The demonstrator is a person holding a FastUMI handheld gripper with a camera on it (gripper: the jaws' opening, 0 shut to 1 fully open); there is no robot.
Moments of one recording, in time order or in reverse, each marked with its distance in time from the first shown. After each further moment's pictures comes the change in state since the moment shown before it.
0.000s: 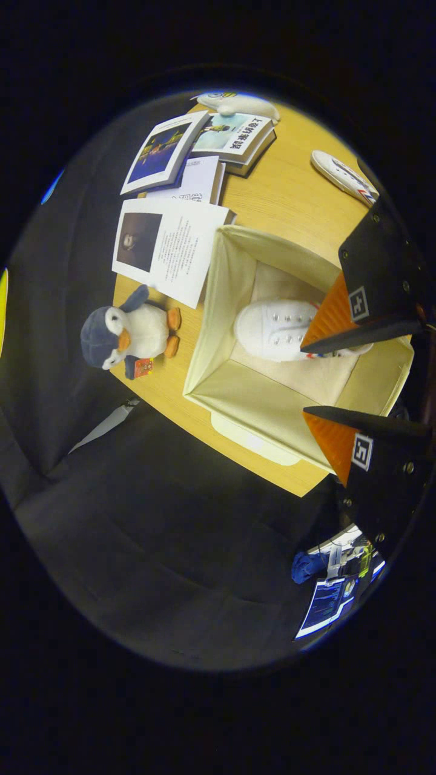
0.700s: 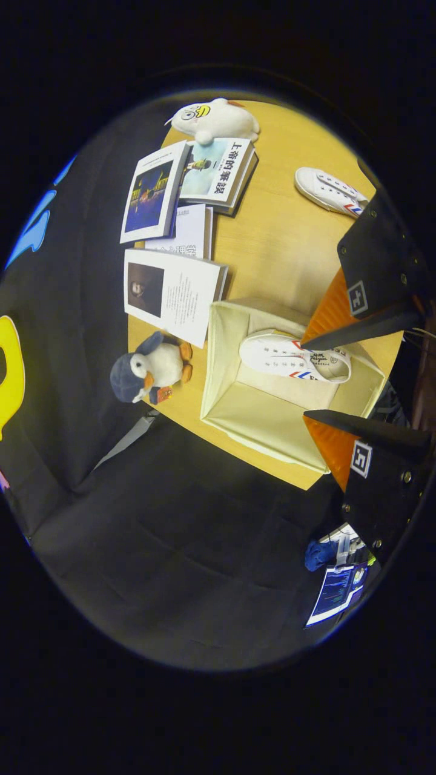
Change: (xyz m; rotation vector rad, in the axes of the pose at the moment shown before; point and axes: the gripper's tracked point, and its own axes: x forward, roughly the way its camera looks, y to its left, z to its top) arm -0.083 -0.051 -0.020 0.114 -0.077 0.008
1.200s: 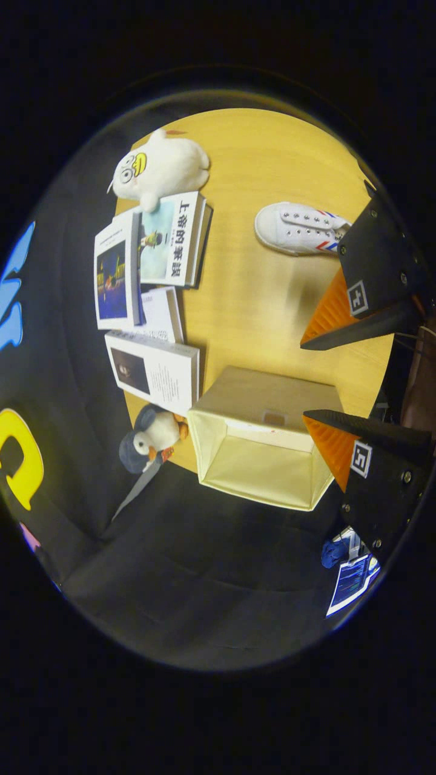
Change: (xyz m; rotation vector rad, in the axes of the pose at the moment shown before) arm -0.043 -0.116 -0.050 0.191 -0.004 -0.085
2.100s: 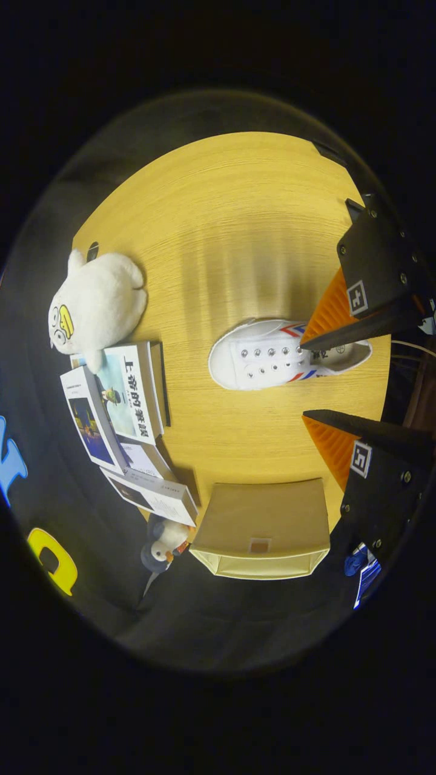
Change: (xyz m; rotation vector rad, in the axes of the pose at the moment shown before) arm -0.018 -0.174 -0.062 0.201 0.038 -0.178
